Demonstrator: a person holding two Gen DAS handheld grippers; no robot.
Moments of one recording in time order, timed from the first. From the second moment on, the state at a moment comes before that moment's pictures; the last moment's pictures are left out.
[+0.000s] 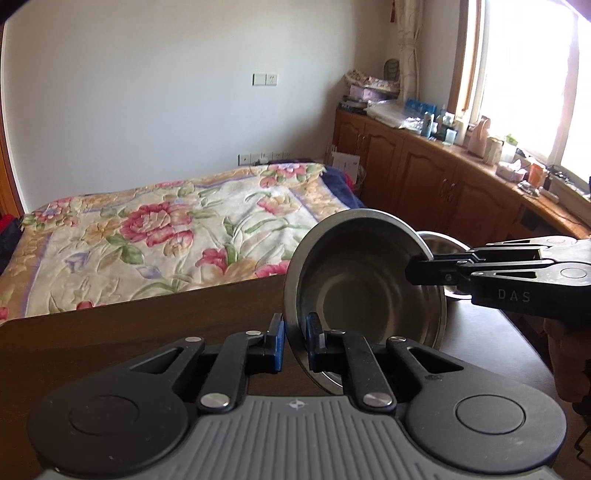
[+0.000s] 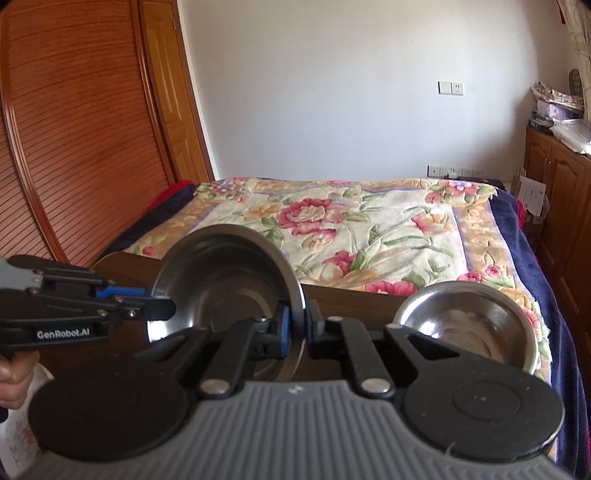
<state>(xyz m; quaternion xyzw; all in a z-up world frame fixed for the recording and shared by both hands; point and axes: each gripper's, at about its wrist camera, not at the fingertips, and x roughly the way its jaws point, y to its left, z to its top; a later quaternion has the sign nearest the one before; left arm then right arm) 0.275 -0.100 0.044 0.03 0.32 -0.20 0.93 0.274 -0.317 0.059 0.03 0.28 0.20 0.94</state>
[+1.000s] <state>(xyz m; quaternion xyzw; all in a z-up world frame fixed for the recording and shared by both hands) 0.186 -0.089 0.064 0.02 0.28 -0.25 0.93 0.198 -0.330 0.077 0.02 0.25 0.21 0.95</state>
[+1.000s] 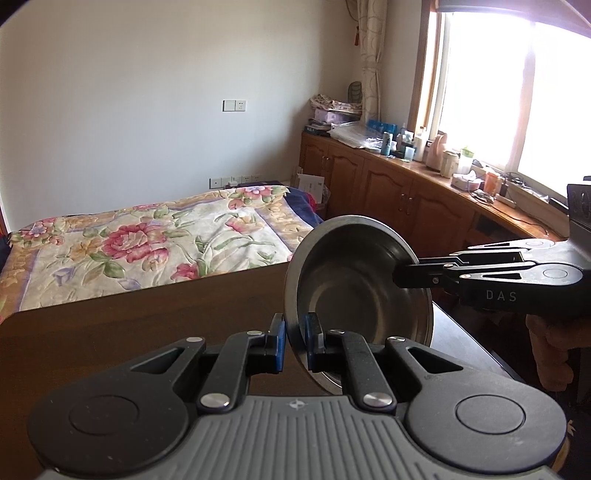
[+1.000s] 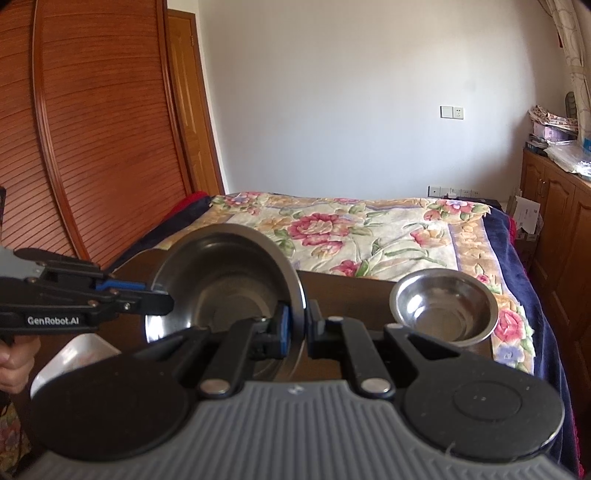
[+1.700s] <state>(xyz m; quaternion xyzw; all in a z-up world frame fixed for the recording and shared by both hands) 0.142 -0.072 0.027 0.00 0.31 -0.27 0.91 0.152 -0.316 0.060 0.00 0.27 0.23 0.94</state>
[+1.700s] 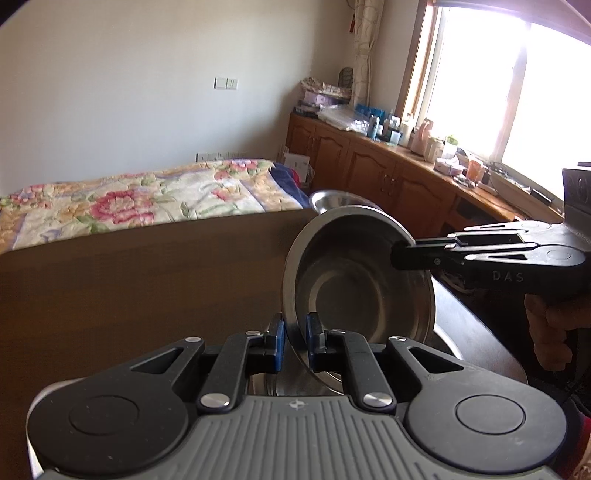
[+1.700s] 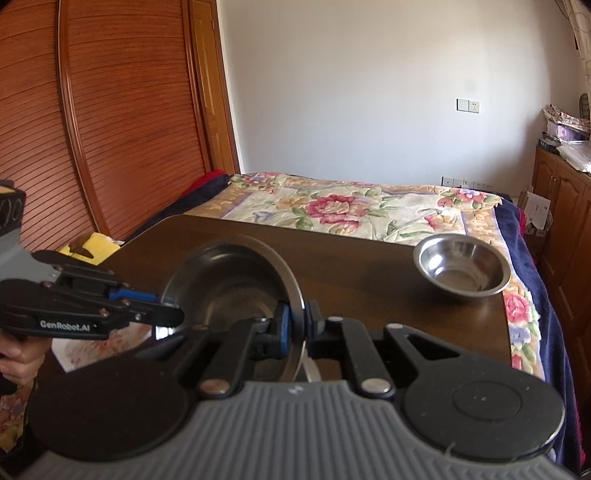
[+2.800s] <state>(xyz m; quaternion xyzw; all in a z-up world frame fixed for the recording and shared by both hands) 0.130 -0.079 0.000 0.02 0.33 -0.28 0.90 0.125 -0.302 0.023 -0.06 0.28 0.22 0.93</state>
